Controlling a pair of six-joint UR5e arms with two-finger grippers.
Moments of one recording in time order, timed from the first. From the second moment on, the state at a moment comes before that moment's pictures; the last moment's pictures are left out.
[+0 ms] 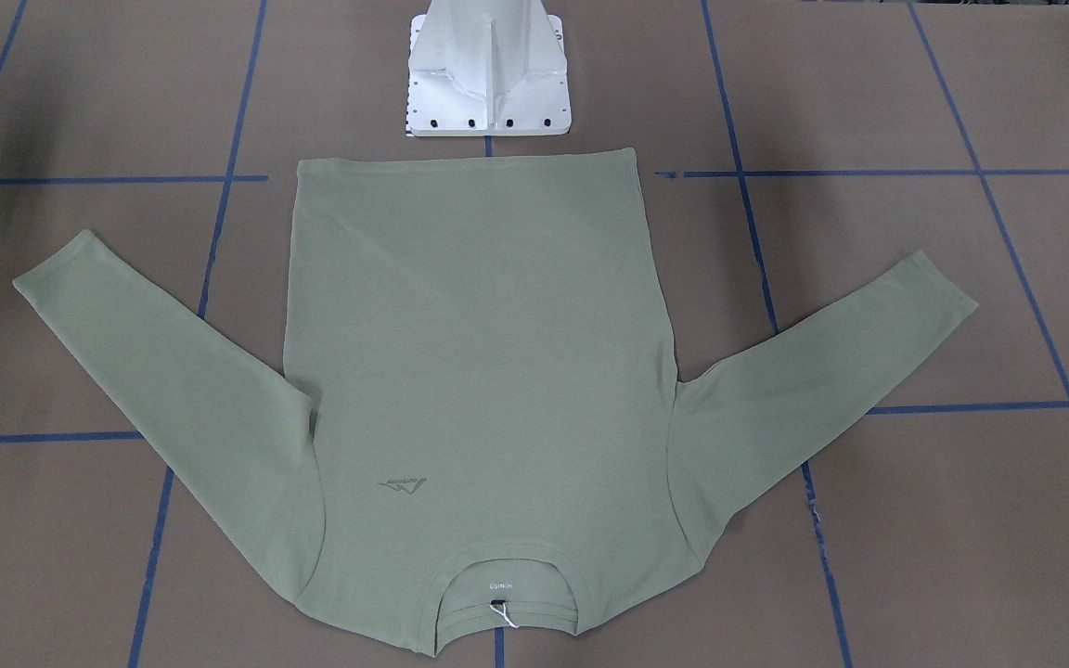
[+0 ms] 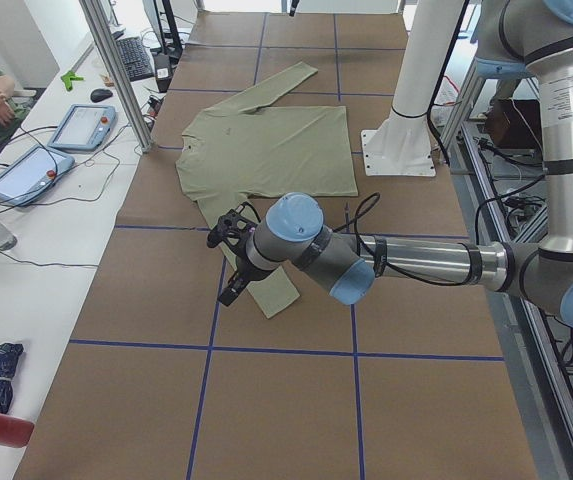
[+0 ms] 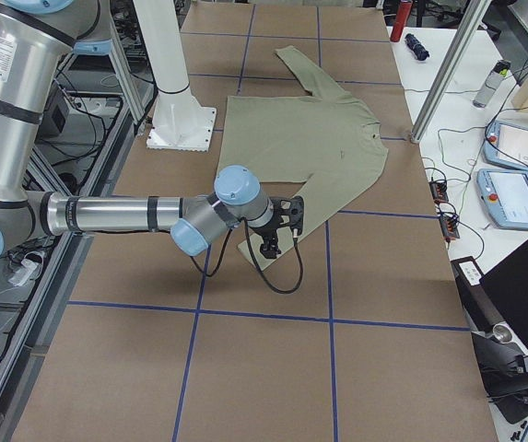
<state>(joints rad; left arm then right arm) -1.58 -1.38 -1.82 -2.18 -2.36 -0.01 1.29 -1.95 1.92 -0.73 2.31 0.91</state>
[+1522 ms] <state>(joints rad) -1.58 -1.34 -1.82 -2.25 -2.36 -0.01 0.71 -1.98 1.64 -0.32 1.73 1.32</state>
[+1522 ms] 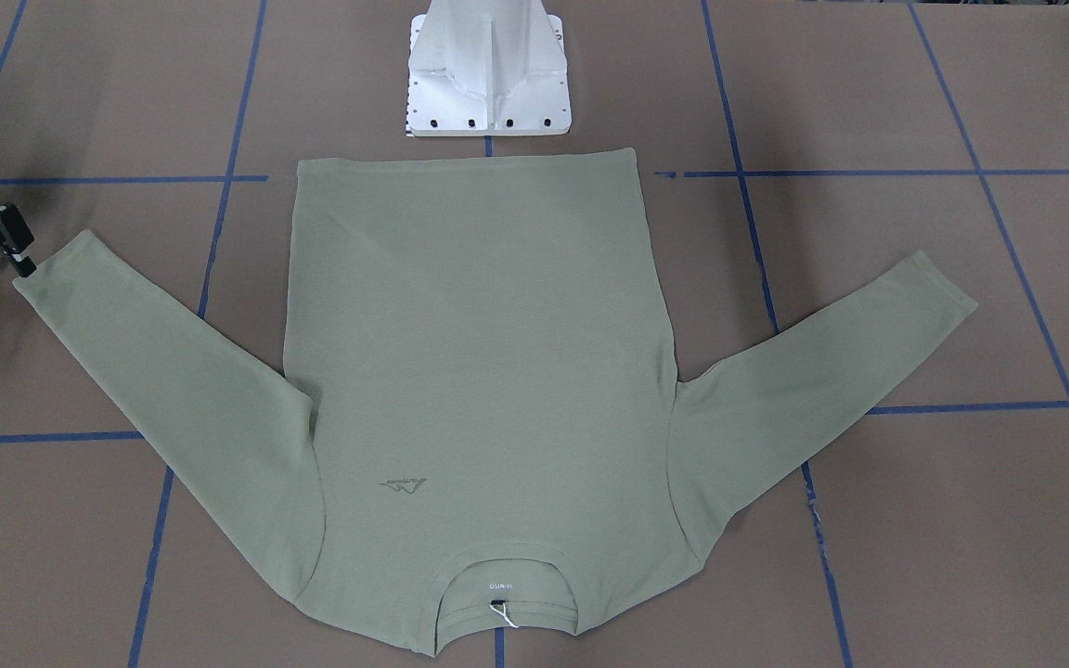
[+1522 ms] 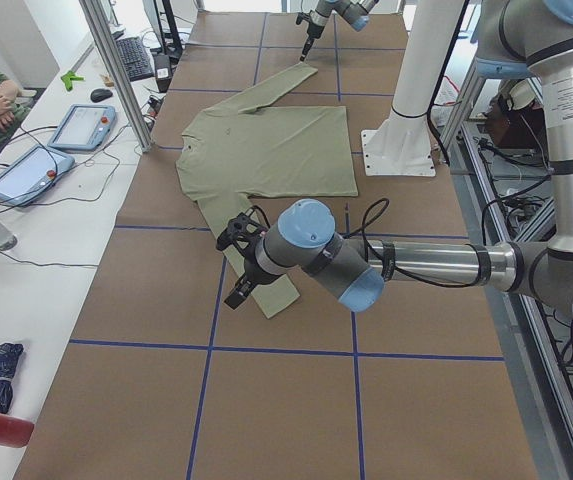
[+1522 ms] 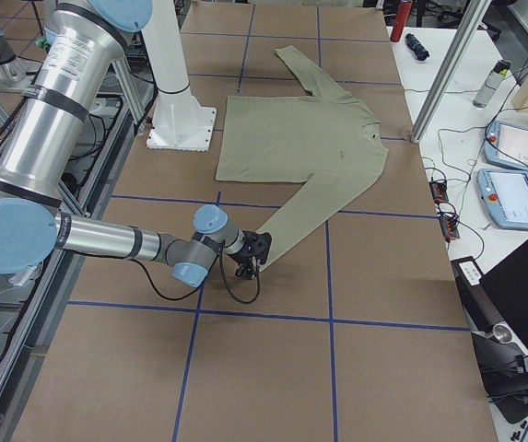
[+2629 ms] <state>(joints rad) -1.58 -1.34 -1.82 -2.25 -2.36 0.00 0.68 -1.97 1.63 -0.32 1.69 1.32</state>
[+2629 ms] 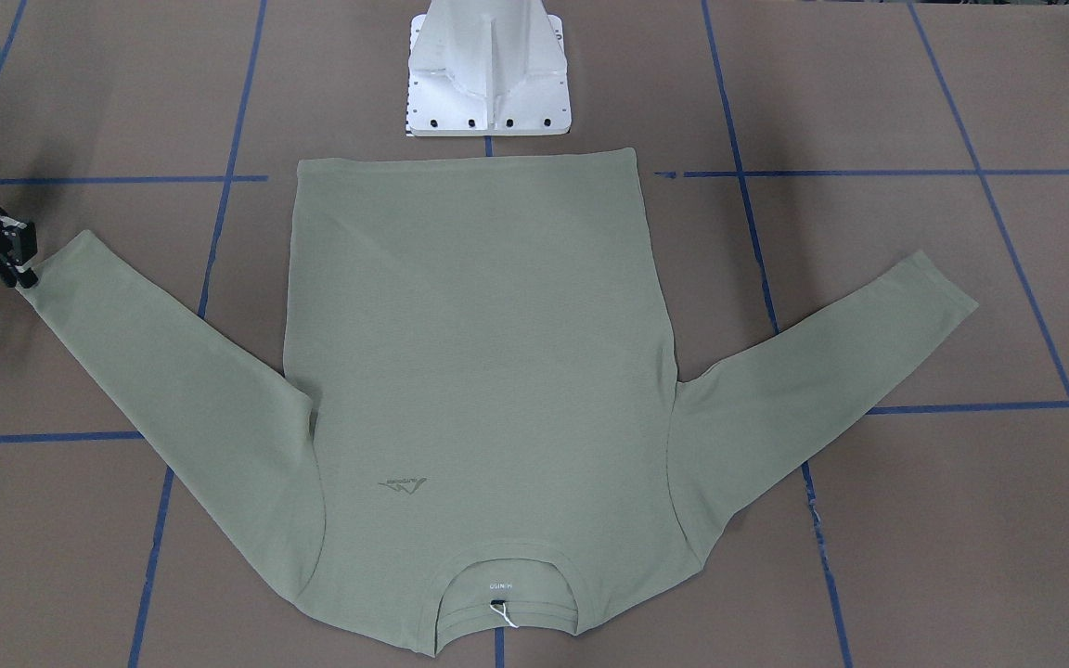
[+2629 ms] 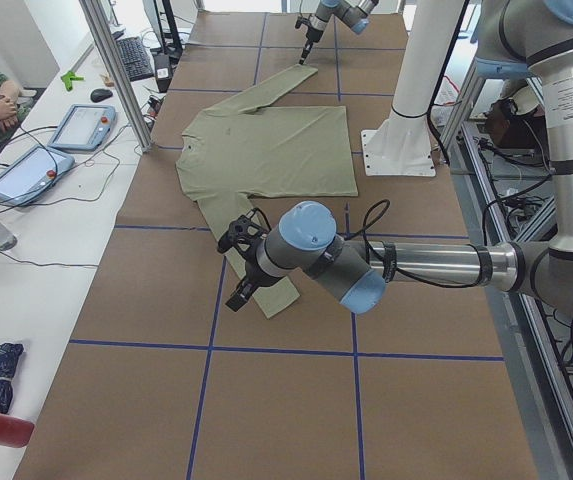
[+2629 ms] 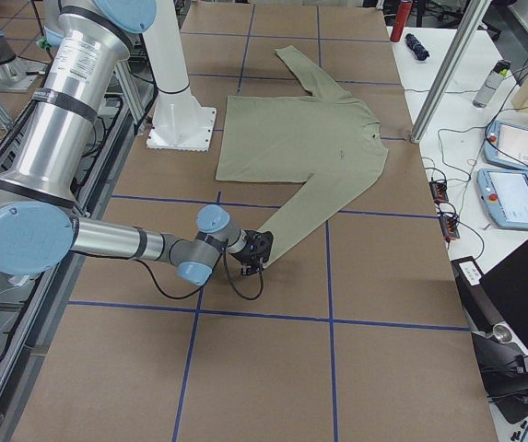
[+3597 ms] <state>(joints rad) -1.58 -1.34 -1.82 -2.25 -2.36 0.00 0.71 -1.87 2.02 -0.83 1.70 1.33</state>
